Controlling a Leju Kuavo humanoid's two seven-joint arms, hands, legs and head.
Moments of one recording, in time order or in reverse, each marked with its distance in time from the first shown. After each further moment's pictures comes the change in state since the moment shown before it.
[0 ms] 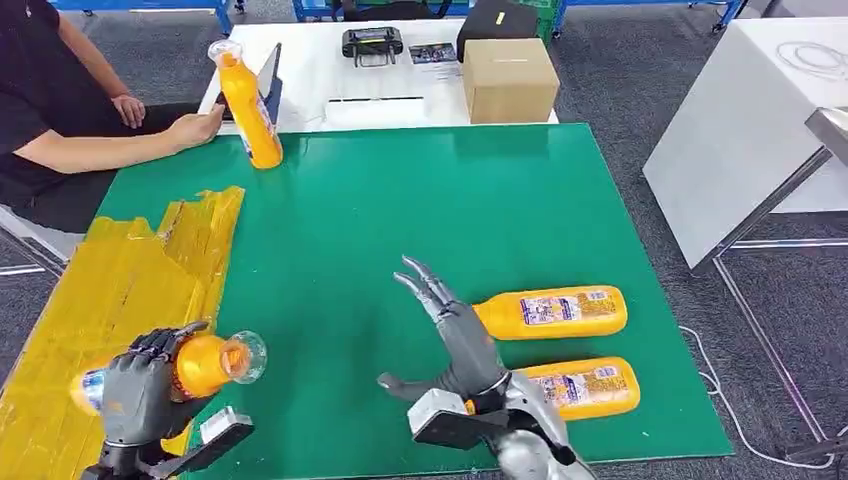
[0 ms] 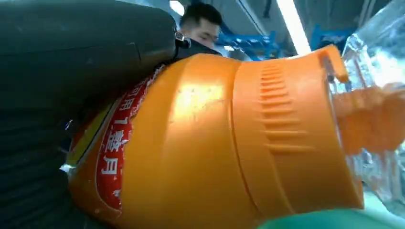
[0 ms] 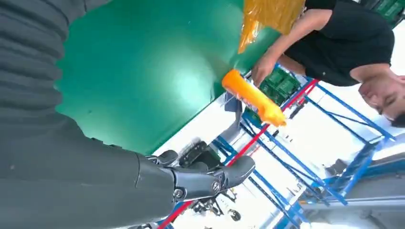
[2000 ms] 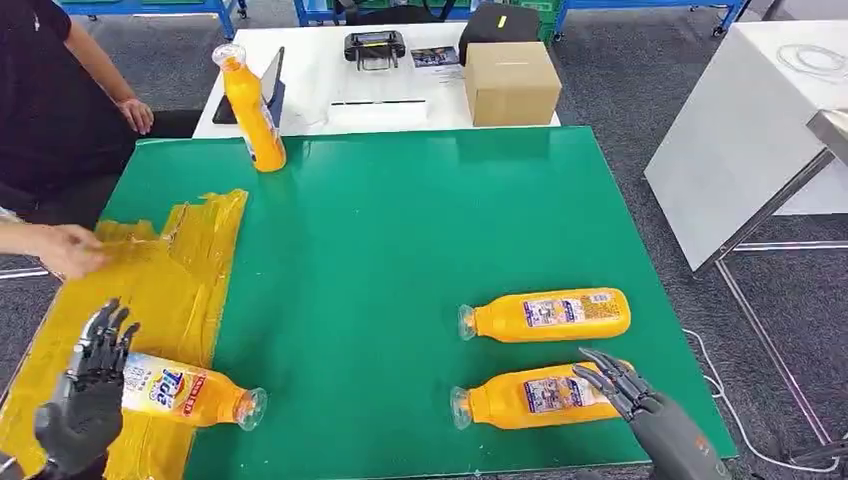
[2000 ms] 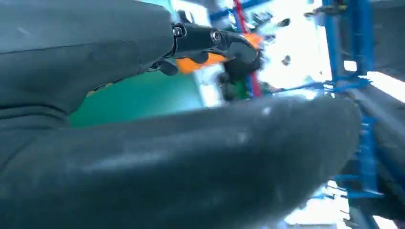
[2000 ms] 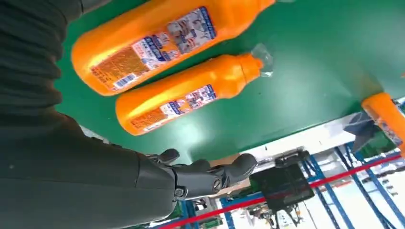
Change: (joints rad) left arm 0.029 0.059 0.171 -0.083 1.273 -1.055 -0.246; right arm 0.637 -0.628 -0.426 -0.523 -0.017 0.058 0.164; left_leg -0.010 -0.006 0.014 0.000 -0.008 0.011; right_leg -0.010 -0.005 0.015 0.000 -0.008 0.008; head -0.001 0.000
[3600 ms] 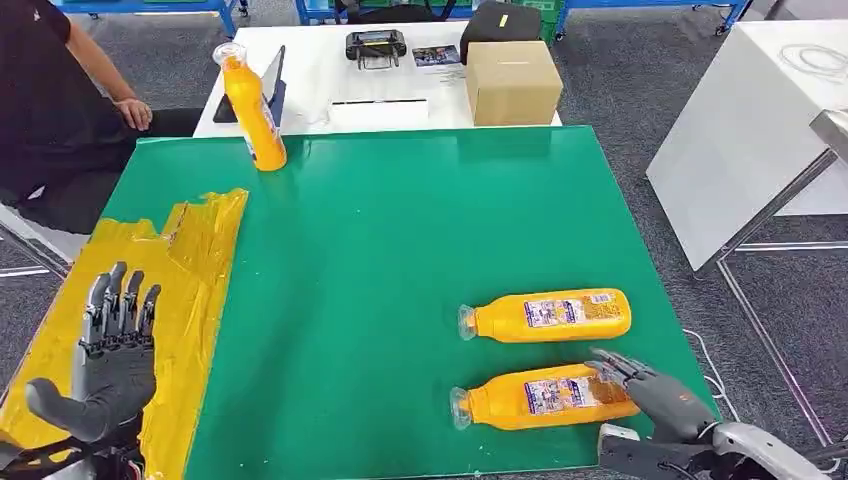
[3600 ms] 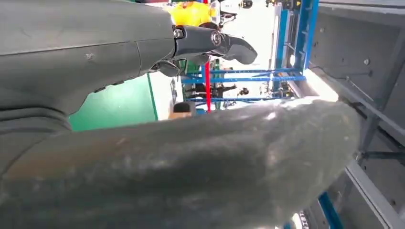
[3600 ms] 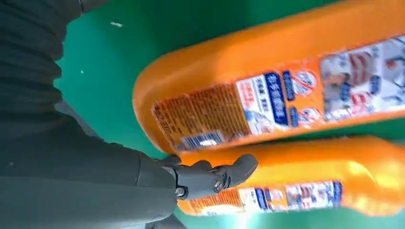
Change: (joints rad) left arm -0.141 -0.115 -0.028 0.057 0.080 -0.108 0.001; right arm -0.296 -0.097 0.105 0.387 0.000 0.312 0.091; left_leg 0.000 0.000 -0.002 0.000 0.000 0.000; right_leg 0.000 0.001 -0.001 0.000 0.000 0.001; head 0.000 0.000
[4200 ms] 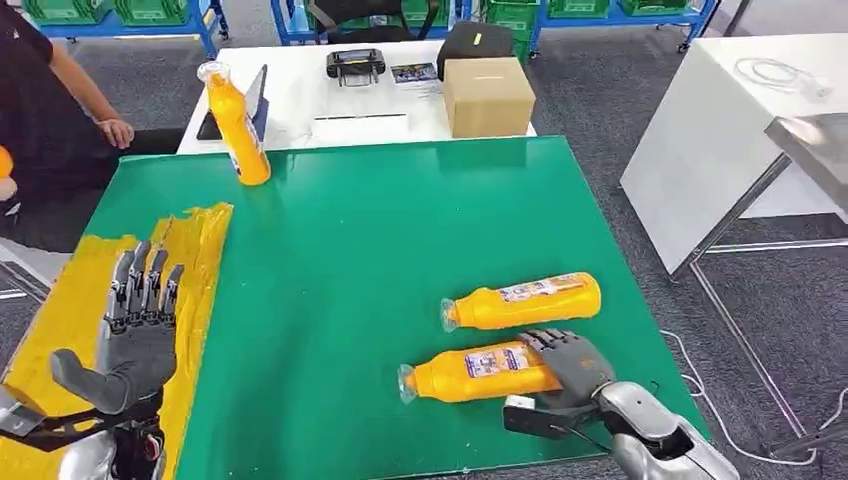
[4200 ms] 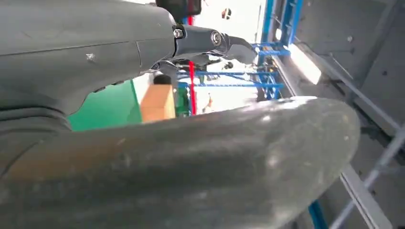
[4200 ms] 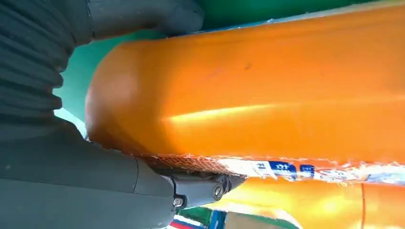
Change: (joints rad) left arm -0.086 0.004 -0.054 0.064 0.040 -0.009 0.028; right arm -0.398 0.318 0.393 0.530 0.371 -0.196 0.057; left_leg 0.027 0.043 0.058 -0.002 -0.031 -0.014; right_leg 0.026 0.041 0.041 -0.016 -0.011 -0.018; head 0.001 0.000
